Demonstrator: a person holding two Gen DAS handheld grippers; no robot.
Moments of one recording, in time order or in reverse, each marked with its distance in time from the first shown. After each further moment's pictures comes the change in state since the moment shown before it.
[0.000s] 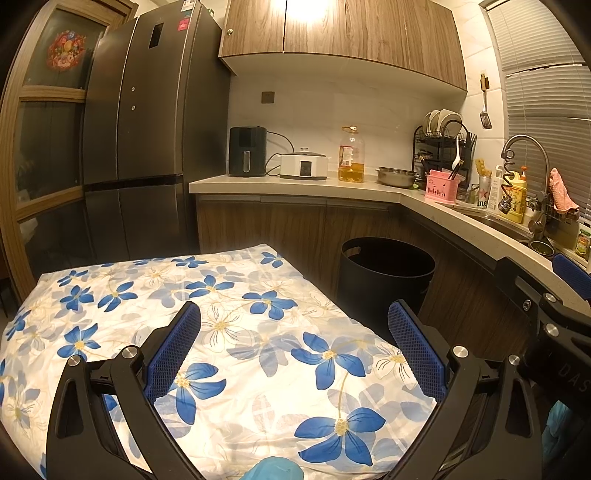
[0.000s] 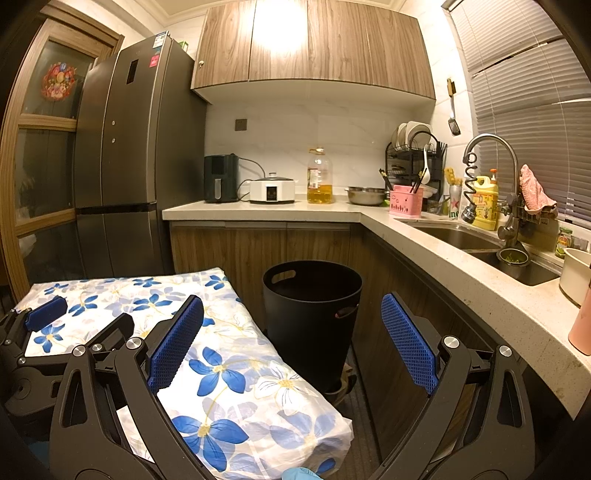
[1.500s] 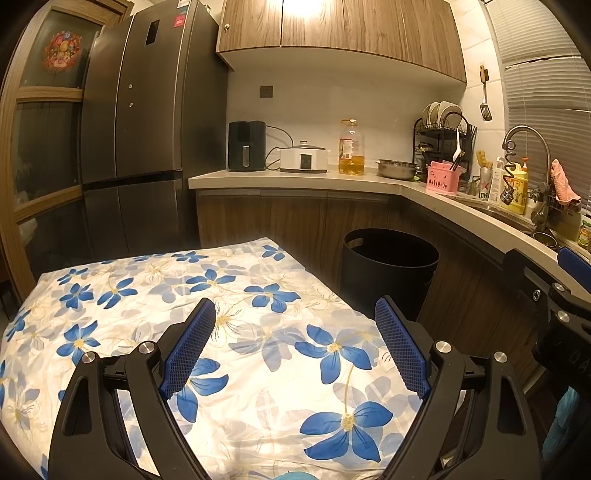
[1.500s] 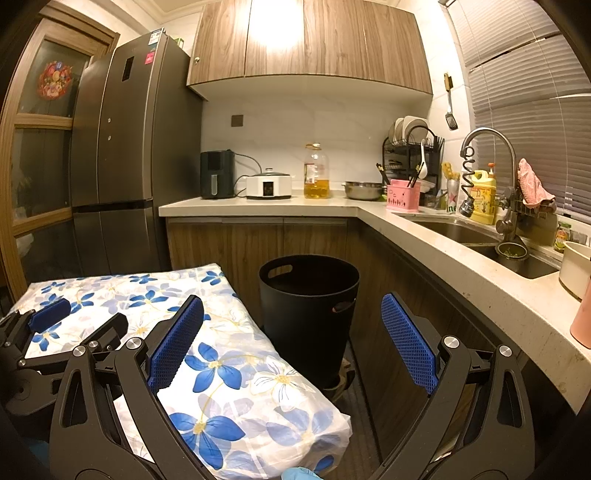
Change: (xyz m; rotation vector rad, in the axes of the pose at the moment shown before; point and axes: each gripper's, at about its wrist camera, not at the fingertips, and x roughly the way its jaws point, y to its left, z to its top) left arm 0.009 -0.005 -0.009 0.017 0.017 0.009; right arm 0.002 -0.001 -0.006 0.011 0.011 -0.014
